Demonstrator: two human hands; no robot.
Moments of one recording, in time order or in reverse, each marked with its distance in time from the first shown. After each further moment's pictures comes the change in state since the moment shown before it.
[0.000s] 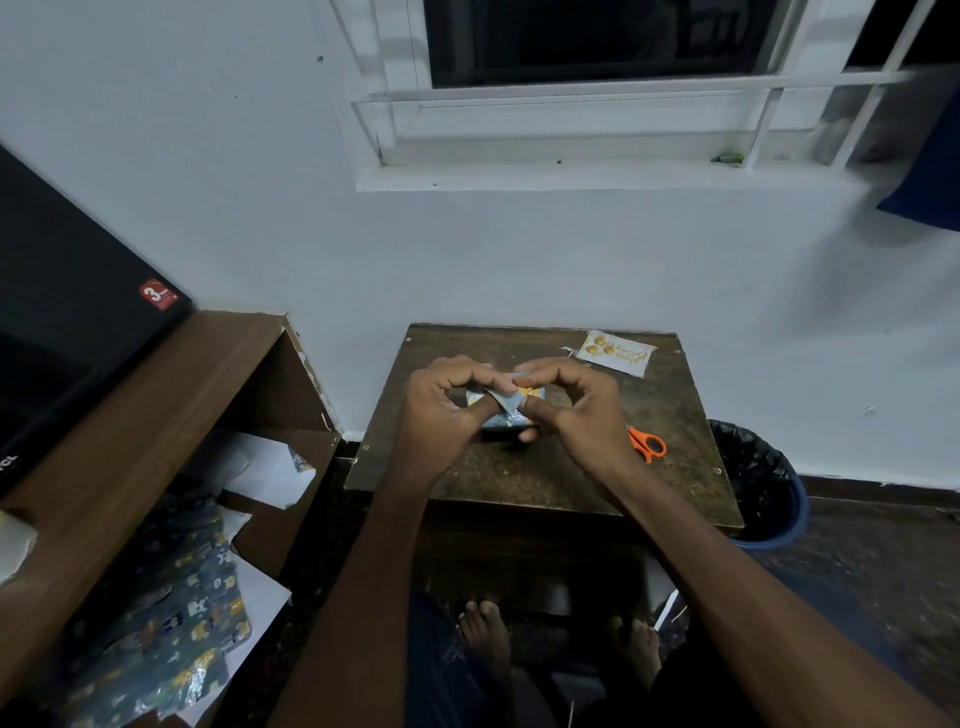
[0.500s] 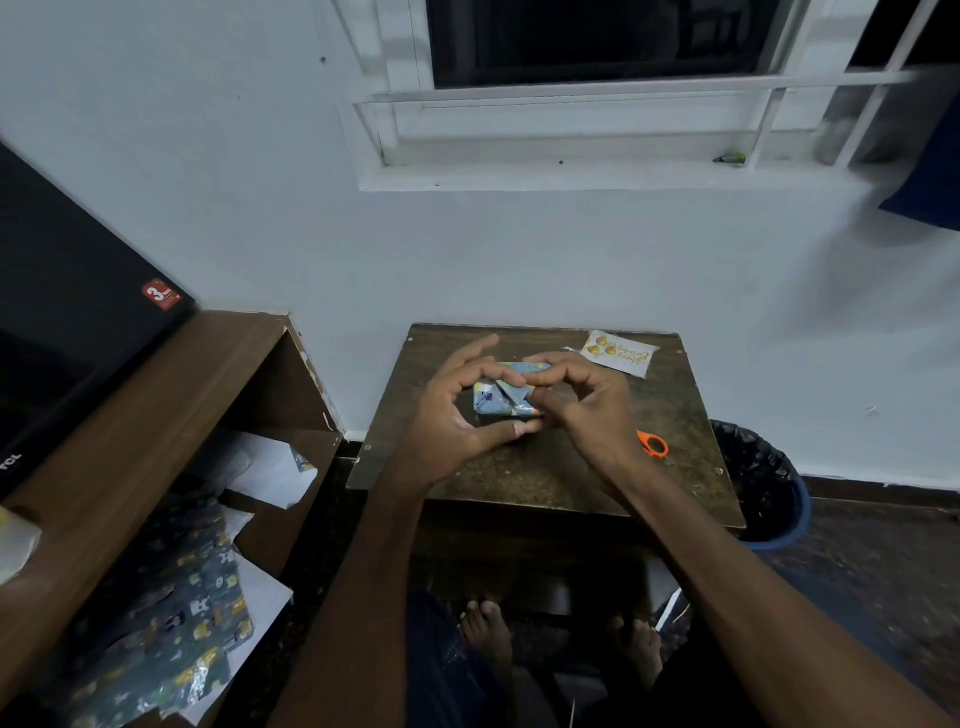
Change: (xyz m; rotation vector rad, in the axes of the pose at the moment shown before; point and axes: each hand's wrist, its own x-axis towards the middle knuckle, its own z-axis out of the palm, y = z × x) left_hand -0.002 -0.004 -0.005 -0.026 -0.182 -0.031; right_hand 0.002 -0.001 -0.002 0.024 0.067 -0.036
